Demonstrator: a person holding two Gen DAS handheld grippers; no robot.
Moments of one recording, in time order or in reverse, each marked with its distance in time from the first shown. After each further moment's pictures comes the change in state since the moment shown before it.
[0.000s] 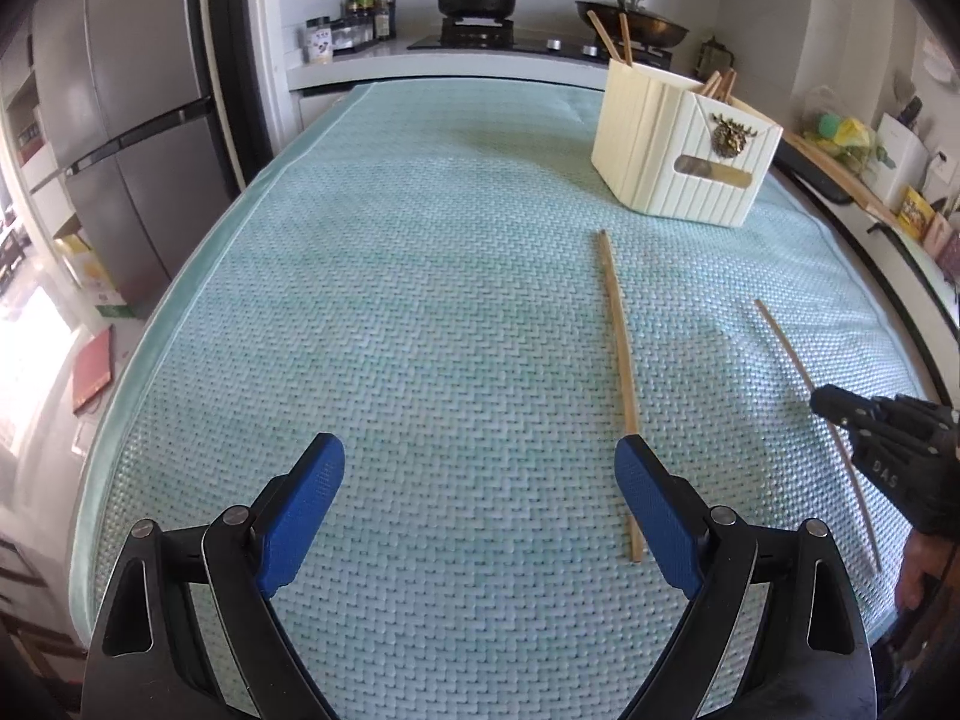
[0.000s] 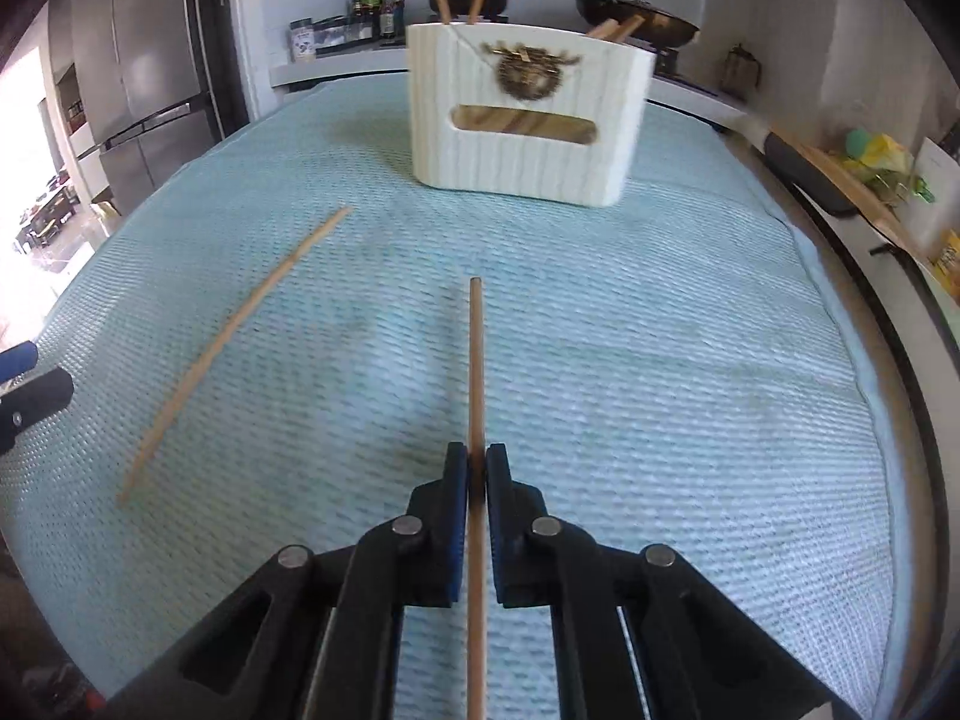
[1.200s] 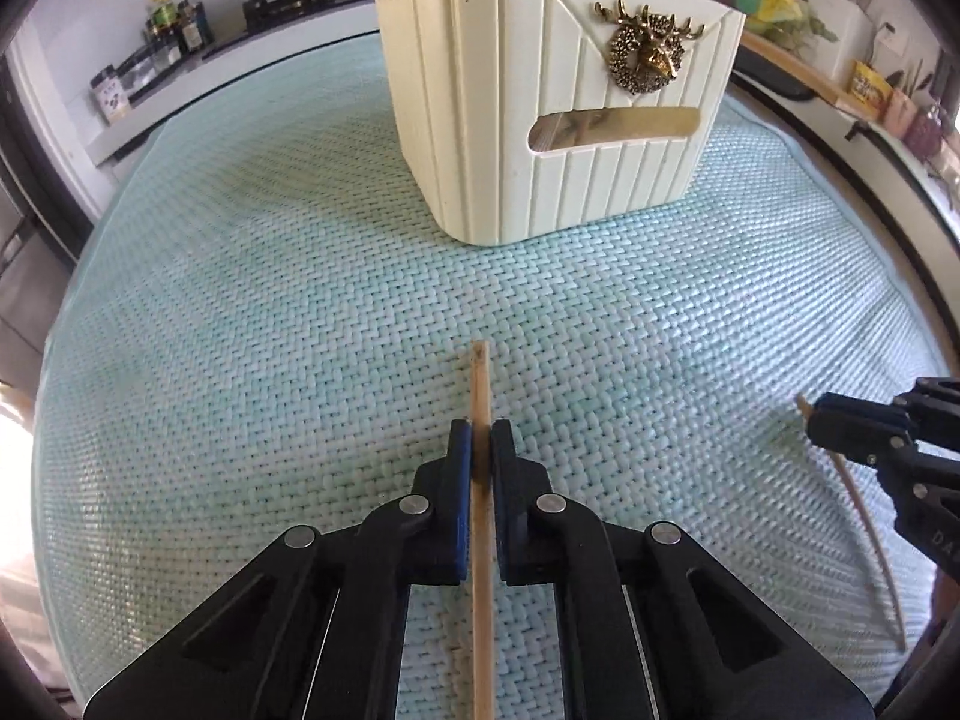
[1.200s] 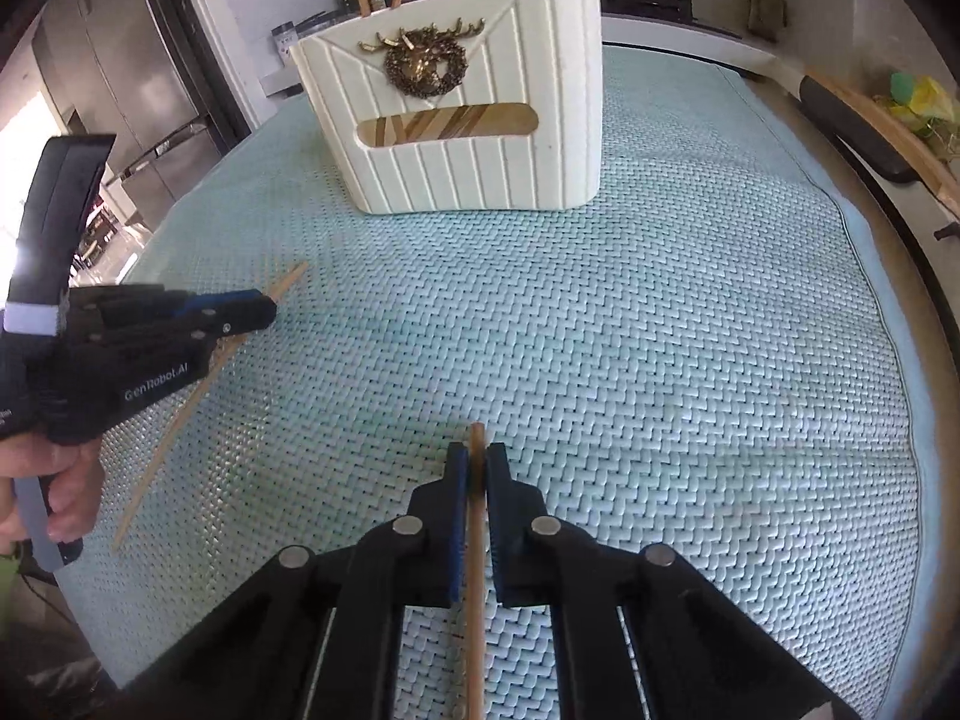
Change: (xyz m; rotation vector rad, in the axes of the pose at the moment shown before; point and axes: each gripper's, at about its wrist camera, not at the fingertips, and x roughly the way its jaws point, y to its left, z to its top) left arm 0.110 -0.107 0.097 0.276 0.162 -0.143; right arm 0.050 -0.070 0.064 0.079 0.080 0.217
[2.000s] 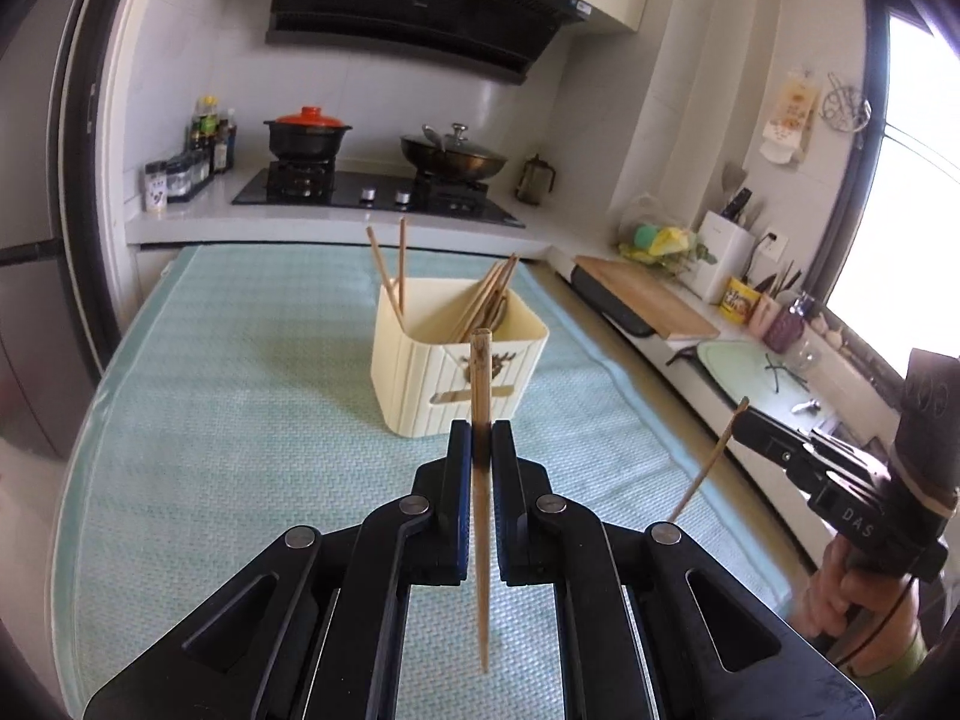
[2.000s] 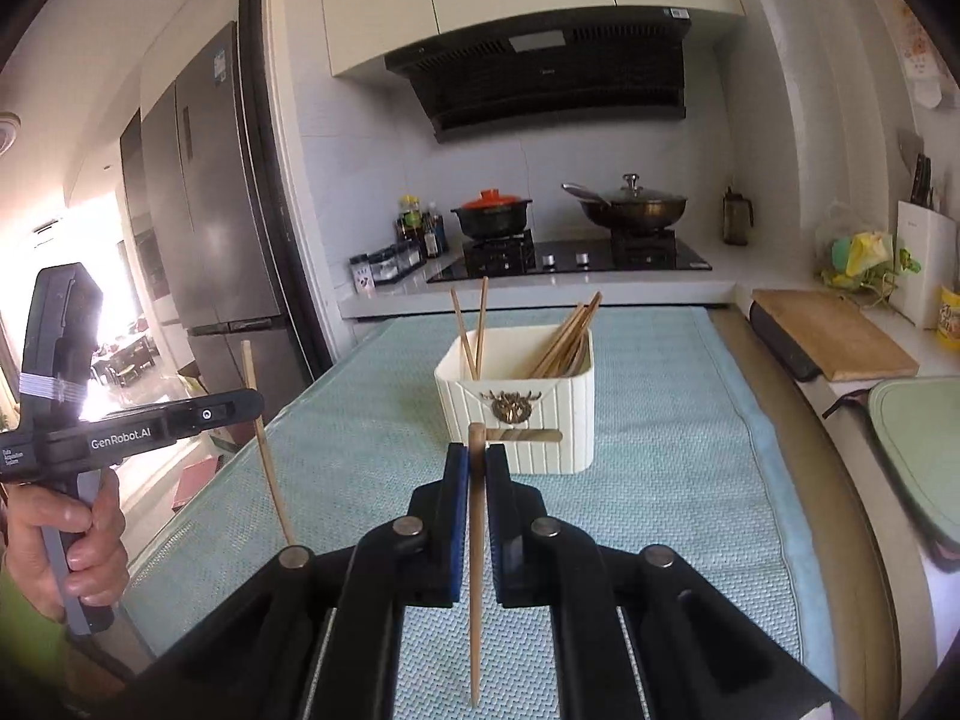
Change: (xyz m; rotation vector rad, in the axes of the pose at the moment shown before) left arm -0.203 0.033 -0.014 -0.133 -0.471 -0.230; right arm -0.204 0.043 -0.014 -0.056 -0.562 0.028
